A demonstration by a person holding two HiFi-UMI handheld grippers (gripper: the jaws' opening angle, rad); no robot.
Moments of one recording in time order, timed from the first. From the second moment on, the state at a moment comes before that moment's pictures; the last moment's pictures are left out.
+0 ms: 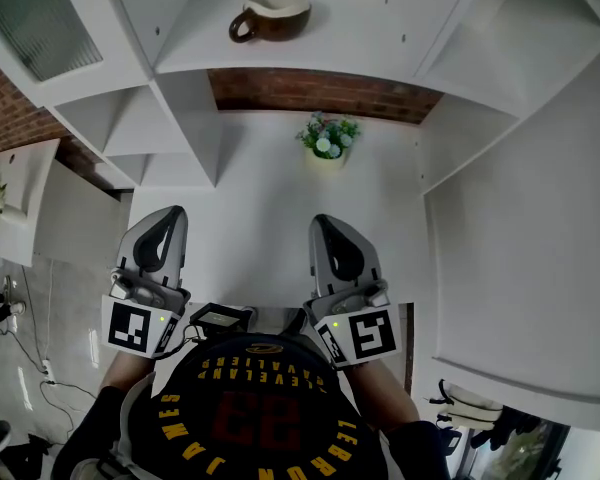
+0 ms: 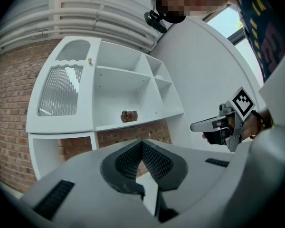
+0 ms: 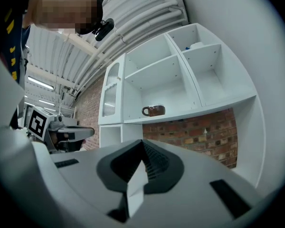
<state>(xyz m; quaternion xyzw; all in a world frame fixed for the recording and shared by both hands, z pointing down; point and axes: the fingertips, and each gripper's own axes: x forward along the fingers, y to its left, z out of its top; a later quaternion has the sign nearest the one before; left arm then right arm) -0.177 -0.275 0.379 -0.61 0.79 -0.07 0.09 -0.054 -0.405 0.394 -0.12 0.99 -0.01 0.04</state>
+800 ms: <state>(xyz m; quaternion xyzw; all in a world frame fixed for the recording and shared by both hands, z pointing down) -0.163 -0.294 0.401 -0.61 0.76 -0.19 0.13 -0.065 -0.393 0.399 -0.12 0.99 -0.02 0.04</state>
